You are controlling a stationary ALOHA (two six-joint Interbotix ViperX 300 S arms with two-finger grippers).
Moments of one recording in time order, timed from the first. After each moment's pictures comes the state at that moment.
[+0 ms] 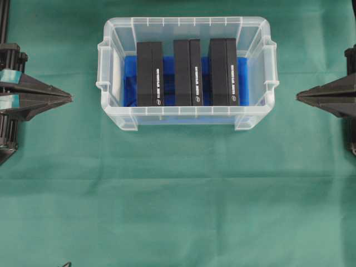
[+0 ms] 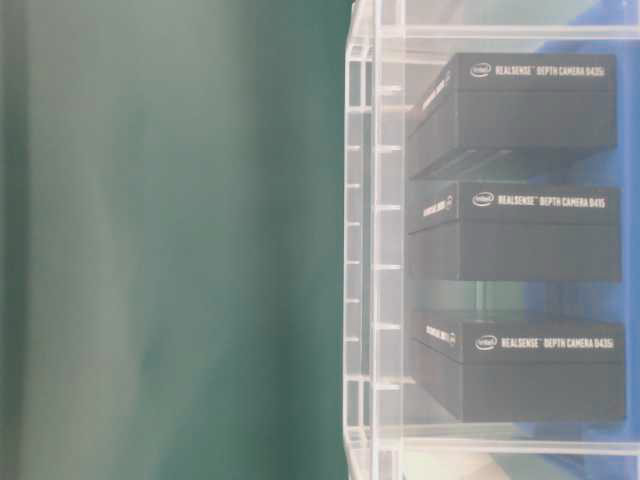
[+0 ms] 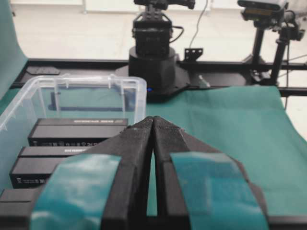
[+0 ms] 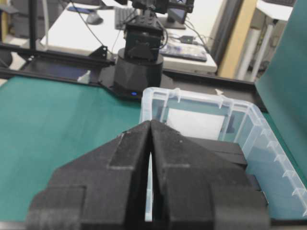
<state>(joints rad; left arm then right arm) 0.00 -0.97 1.17 0.00 -0.29 0.00 0.00 -0.96 1.17 0.00 -0.29 0.00</state>
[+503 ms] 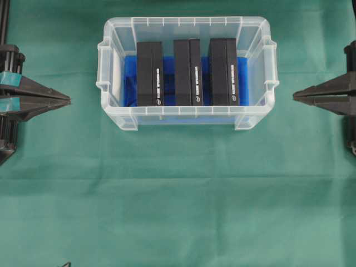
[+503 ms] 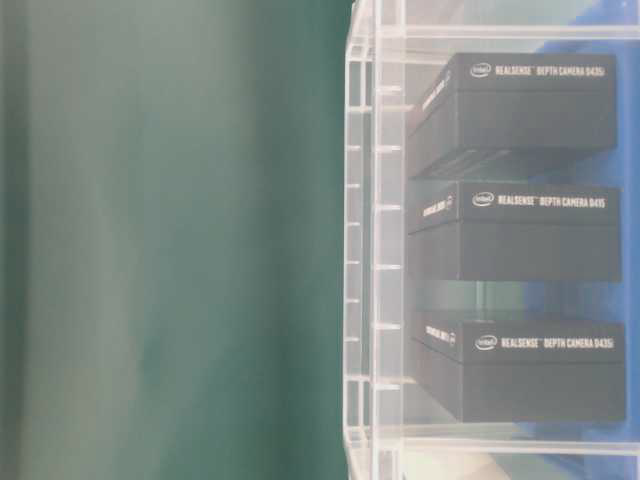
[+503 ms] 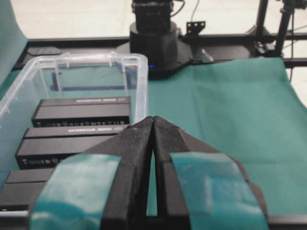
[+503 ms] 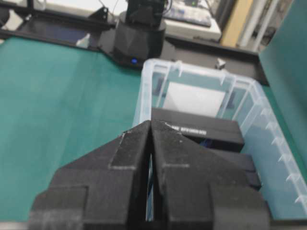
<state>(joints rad) 0.00 -1.00 1.16 0.04 -0.17 0.00 0.00 -0.96 1.08 -0.04 -0.08 0.00</state>
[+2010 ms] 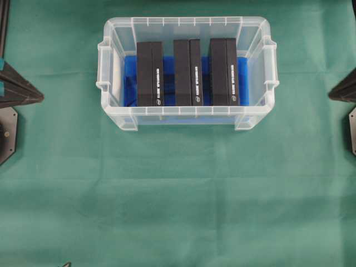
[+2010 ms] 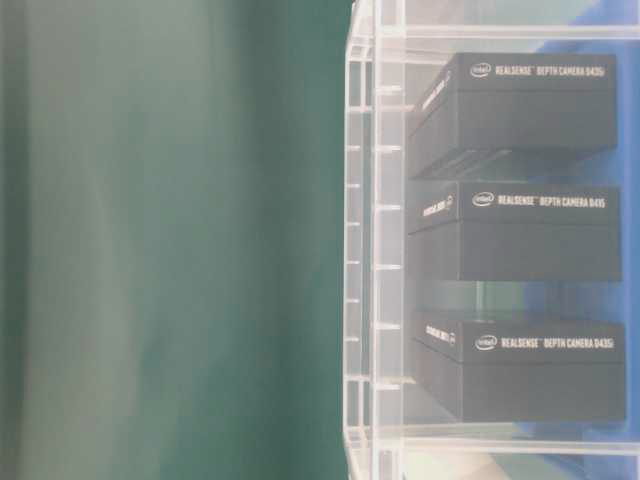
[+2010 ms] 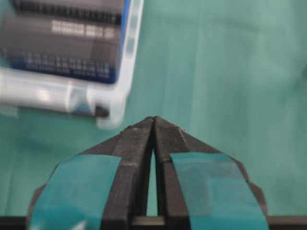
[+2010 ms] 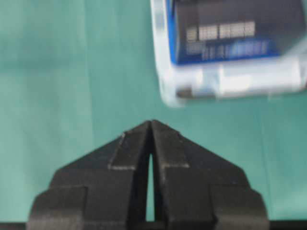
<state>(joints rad) -0.03 -0.84 0.55 0.04 1.00 -0.26 0.00 -0.81 0.54 -0.01 1.14 0.28</state>
